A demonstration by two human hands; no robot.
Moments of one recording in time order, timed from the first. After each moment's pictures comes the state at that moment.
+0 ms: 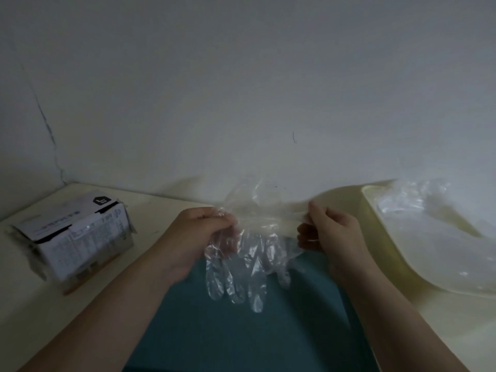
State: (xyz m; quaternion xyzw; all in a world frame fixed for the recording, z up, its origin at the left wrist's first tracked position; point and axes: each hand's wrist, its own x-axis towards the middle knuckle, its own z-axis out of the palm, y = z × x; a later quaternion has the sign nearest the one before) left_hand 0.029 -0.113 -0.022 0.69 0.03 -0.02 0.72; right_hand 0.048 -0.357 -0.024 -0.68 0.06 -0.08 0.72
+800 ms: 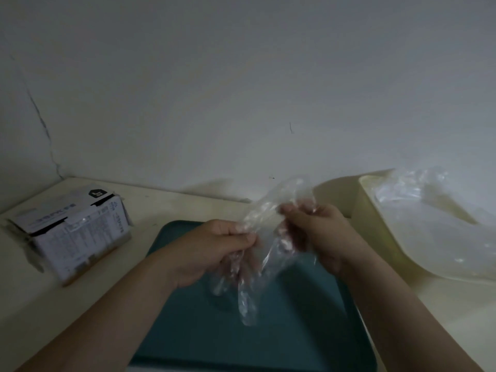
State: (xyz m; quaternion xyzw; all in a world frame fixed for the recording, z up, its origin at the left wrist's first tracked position) left_hand 0.013 -0.129 -0.032 0.71 -0.05 -0.19 0.67; right_hand 0.036 -0.351 -0.018 -0.69 -0.02 0.03 0.72
